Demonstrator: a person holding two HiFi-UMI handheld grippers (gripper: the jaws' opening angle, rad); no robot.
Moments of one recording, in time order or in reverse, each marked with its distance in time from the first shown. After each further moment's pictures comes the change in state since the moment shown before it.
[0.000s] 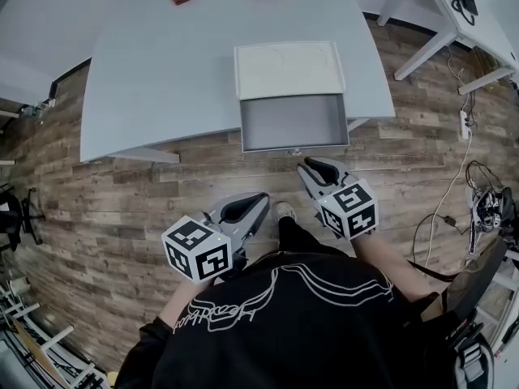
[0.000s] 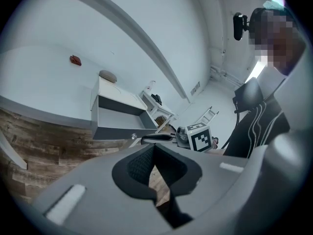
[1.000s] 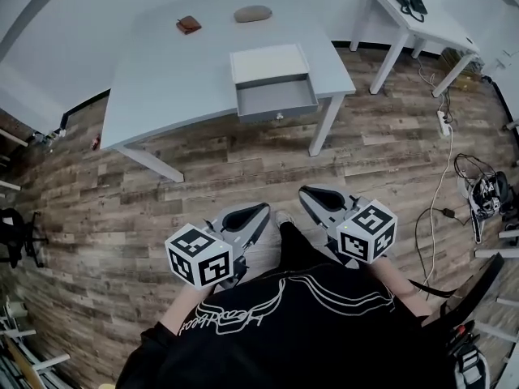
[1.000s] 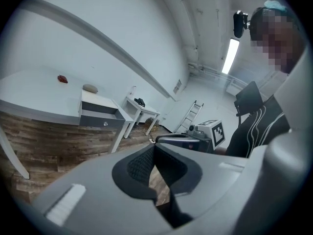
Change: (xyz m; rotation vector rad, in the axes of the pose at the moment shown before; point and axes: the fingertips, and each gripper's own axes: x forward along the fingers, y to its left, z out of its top) left arm -0.105 -0.155 -0.102 0.218 -0.071 -0.073; right arm -0.198 0.178 -0.037 0.034 -0.266 0.106
